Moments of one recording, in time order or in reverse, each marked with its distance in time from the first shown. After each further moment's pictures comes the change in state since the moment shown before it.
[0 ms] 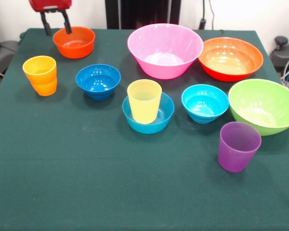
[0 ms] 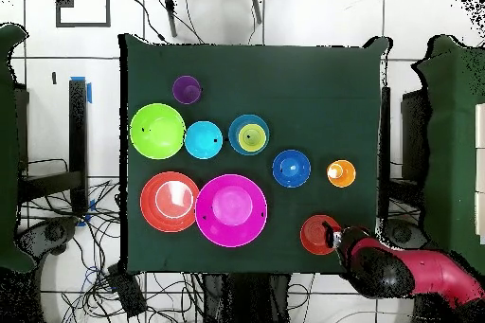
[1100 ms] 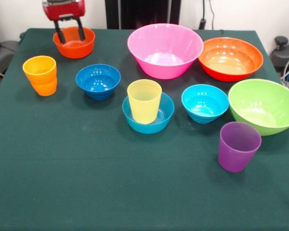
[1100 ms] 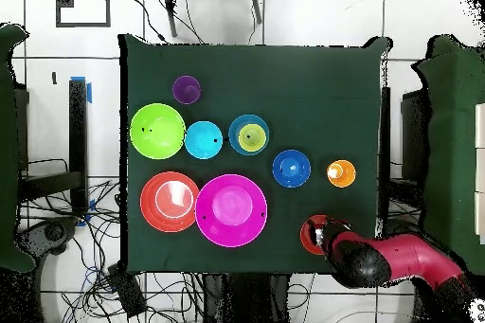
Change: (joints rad) arm 0.087 0.061 -0.004 -0.010 -0.100 0.018 0.000
